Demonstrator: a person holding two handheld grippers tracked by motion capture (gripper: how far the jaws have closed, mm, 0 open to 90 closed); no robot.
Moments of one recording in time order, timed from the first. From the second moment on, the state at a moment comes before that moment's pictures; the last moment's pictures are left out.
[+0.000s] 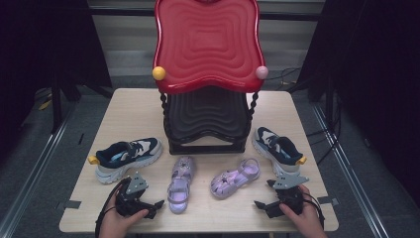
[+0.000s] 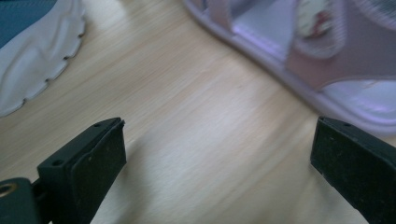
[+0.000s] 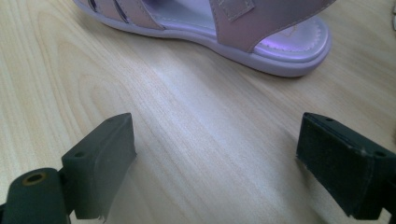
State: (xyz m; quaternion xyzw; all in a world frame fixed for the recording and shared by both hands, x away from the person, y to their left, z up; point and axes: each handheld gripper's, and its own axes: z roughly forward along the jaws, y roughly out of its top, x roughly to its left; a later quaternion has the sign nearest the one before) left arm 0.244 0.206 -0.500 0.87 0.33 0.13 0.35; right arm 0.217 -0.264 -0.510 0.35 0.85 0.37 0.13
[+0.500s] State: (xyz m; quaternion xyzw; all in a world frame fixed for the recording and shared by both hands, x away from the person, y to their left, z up) left arm 0.230 0.174 -0.501 0.87 0.29 0.07 0.39; right arm 0.218 -0.265 -0.510 0.34 0.85 0.37 0.13
